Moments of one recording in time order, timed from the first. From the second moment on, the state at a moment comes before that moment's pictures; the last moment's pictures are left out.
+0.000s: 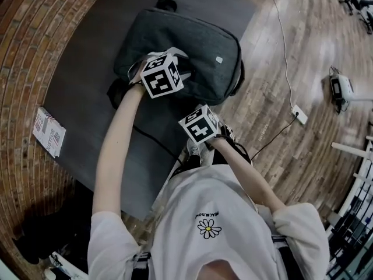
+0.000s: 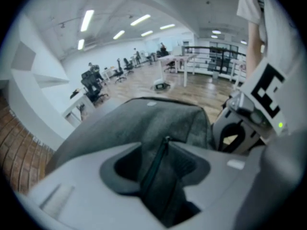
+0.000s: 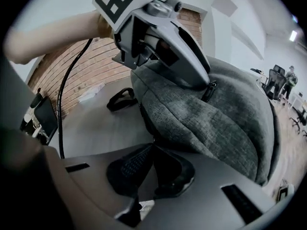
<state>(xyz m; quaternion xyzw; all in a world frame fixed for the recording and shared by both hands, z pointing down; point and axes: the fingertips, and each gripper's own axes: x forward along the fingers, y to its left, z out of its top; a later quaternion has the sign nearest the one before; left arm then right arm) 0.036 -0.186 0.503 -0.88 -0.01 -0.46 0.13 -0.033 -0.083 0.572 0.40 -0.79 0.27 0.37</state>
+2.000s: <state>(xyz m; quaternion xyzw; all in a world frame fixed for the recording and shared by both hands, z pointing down) -0.086 -0.248 0.487 -0.89 0.25 -0.38 0.01 -0.083 -0.120 0.567 0.45 -0.77 0.29 0.36</state>
